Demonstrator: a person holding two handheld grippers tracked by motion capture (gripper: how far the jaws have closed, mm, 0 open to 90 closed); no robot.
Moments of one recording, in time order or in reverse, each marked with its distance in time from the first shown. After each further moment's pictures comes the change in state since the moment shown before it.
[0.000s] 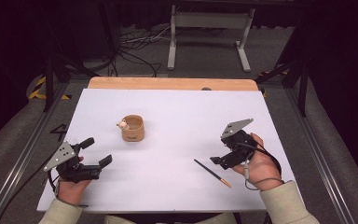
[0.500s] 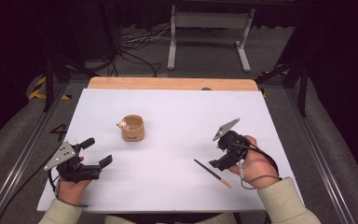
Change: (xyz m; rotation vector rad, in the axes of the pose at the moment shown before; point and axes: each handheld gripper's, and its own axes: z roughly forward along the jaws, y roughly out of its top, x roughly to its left) left arm 0.000 0.000 0.001 0.008 -0.008 -0.006; right arm 0.003 0.008 0.018 0.163 0.010 -0.021
